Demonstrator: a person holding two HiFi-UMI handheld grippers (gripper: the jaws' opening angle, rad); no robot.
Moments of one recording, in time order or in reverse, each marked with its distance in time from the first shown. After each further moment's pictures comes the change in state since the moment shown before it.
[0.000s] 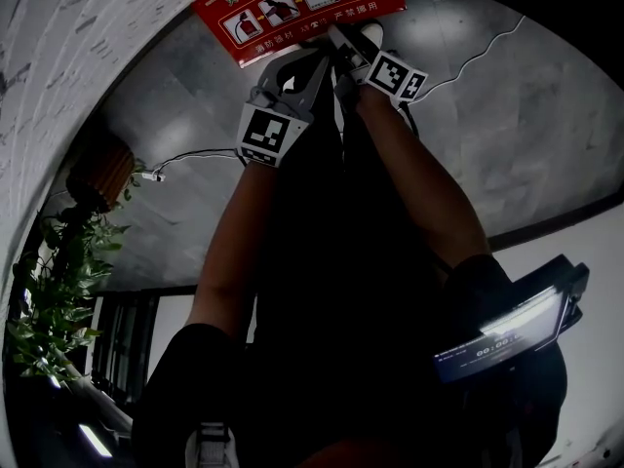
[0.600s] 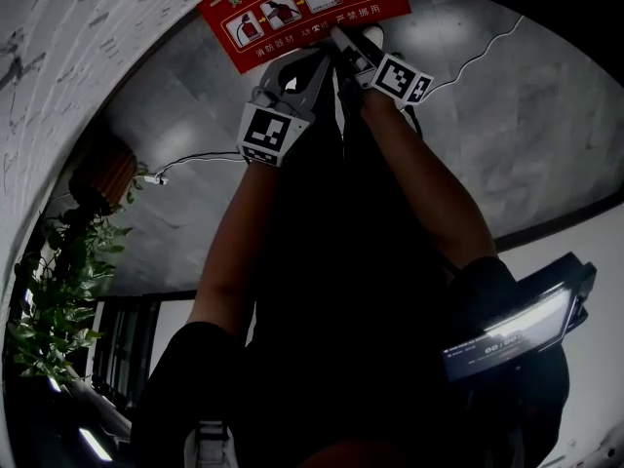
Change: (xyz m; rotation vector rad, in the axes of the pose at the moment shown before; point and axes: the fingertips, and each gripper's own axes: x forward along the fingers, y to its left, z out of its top) left arm -0.006 -0.004 0.014 -0.002 -0.025 -0.004; right arm -0.014 0.030 0.011 0.004 -0.008 0.034
